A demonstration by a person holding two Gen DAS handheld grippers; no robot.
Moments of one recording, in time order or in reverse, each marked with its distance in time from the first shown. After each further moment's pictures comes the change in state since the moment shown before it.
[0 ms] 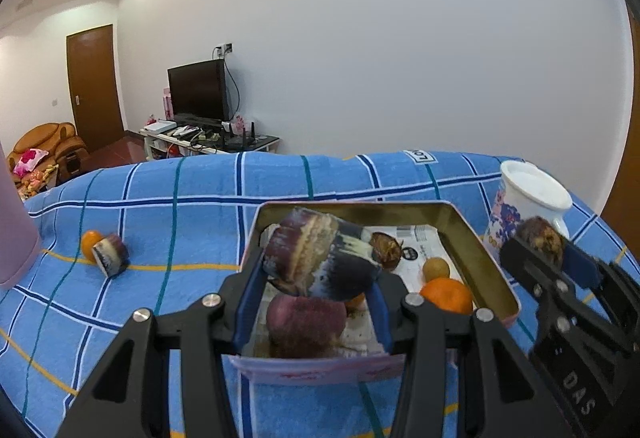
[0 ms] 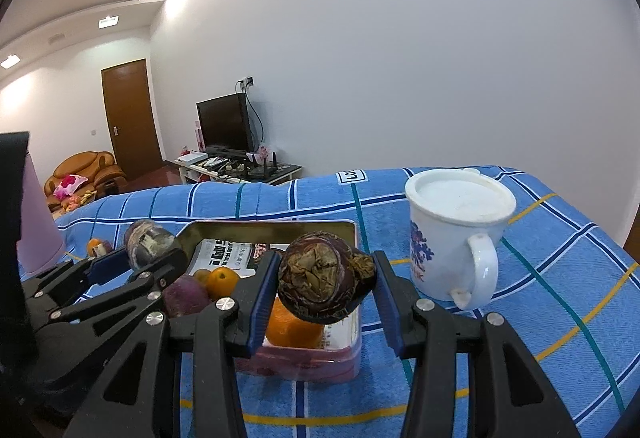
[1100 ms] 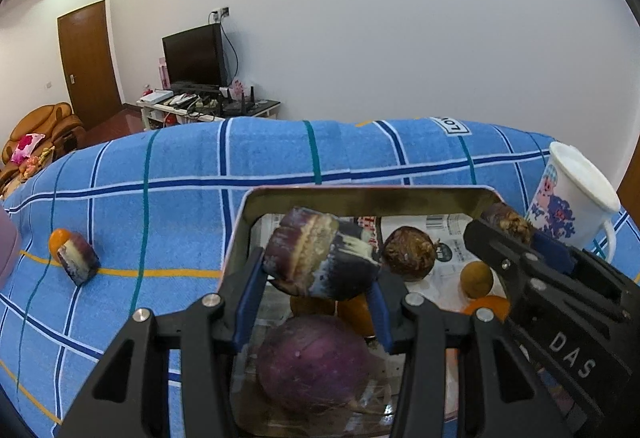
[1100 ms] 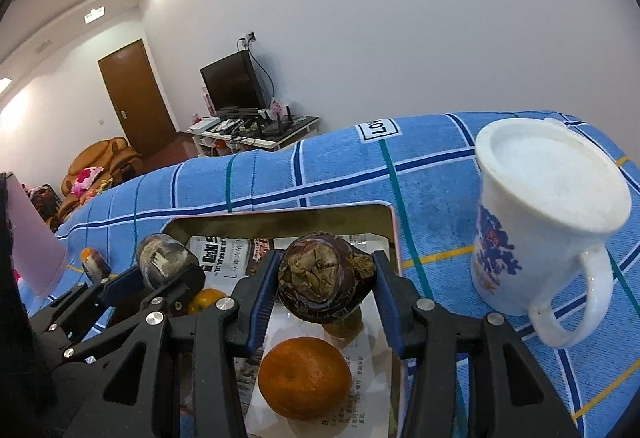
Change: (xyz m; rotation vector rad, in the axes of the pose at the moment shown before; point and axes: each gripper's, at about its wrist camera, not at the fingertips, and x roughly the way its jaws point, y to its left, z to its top) left arm 0.068 0.000 0.014 0.013 0.145 0.016; right arm 0.093 -0.010 0.019 0.099 0.207 0.114
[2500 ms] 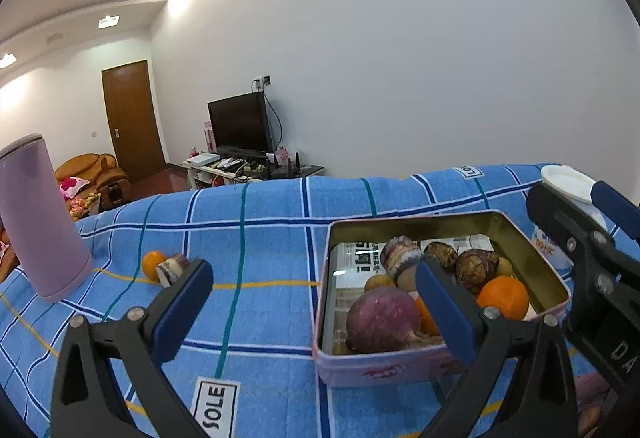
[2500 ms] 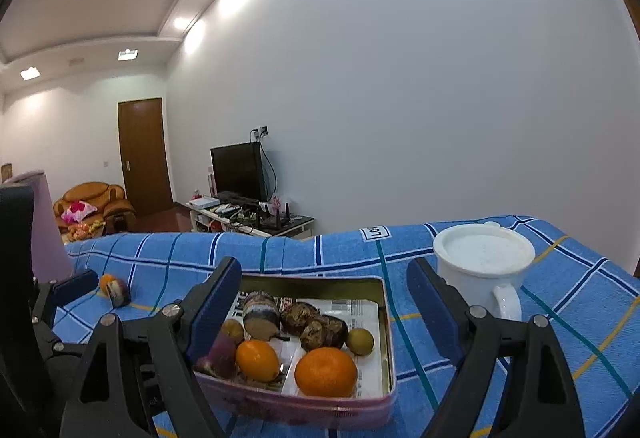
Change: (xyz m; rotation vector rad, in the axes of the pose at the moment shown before) left arm -0.084 0.025 -0.038 0.018 -0.268 0.161; right arm -0.101 0.039 -0.037 -0.145 -0.408 -0.074
